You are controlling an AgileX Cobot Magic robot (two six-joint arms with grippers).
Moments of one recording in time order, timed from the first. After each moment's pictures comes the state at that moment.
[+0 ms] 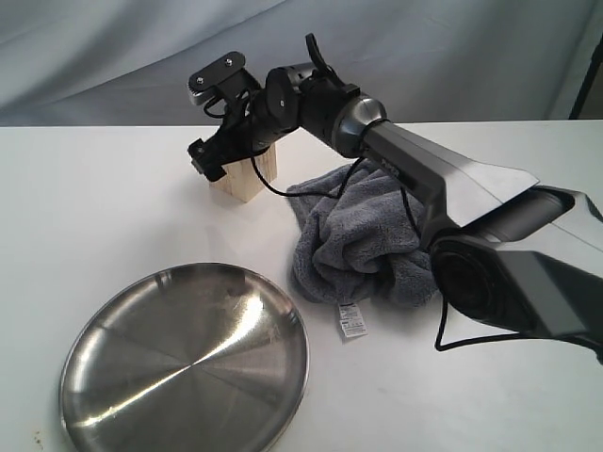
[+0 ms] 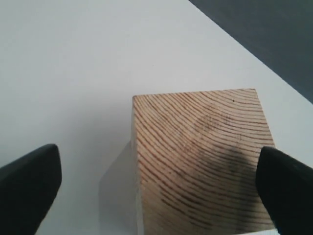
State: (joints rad) left arm 0.02 0.01 0.00 0.12 0.27 -0.20; right arm 0.59 2.69 -2.54 0.14 0.70 -0.34
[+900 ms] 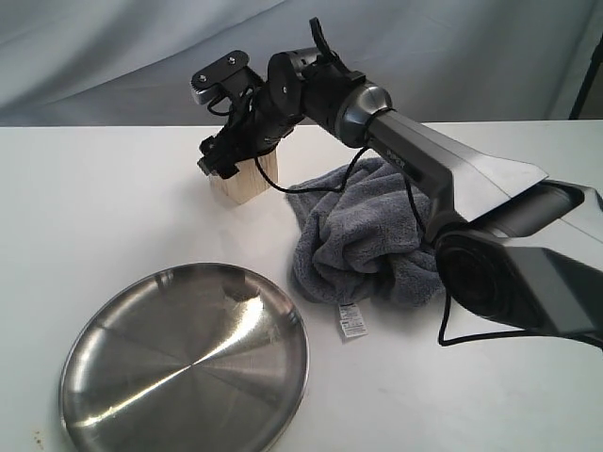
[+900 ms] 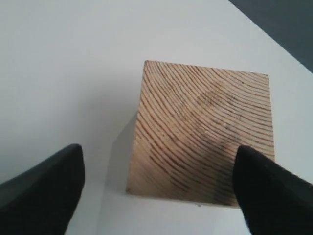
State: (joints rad) left arm 0.02 0.01 0.00 0.12 0.27 -0.20; right arm 0.59 2.68 -2.55 0.13 0.84 -0.33
